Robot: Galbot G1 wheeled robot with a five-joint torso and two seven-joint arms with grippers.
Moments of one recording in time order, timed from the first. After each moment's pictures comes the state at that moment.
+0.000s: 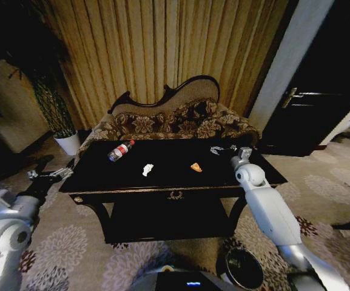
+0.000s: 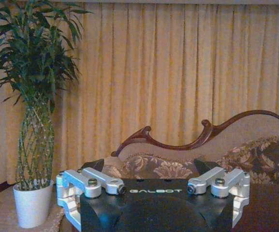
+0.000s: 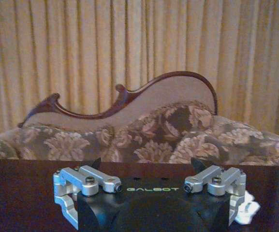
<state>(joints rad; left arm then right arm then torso) 1.55 -1.08 -1.17 -2.22 -0.73 0.38 0.08 -0.71 1.03 0.37 1.48 0.56 -0.34 0.00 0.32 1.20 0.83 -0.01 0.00</state>
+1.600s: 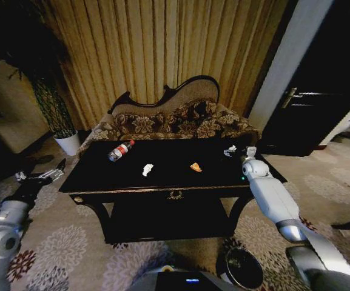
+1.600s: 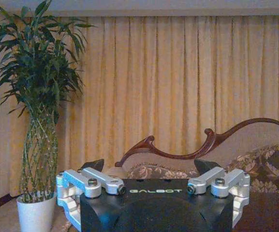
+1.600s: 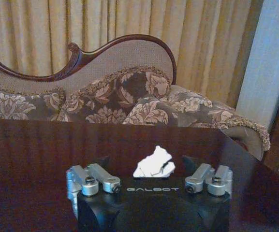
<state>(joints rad) 1.59 -1.07 -1.23 -2.20 -0.75 0.31 0.11 -0.56 0.99 0.31 1.13 0.51 -0.30 0.00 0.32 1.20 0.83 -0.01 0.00</state>
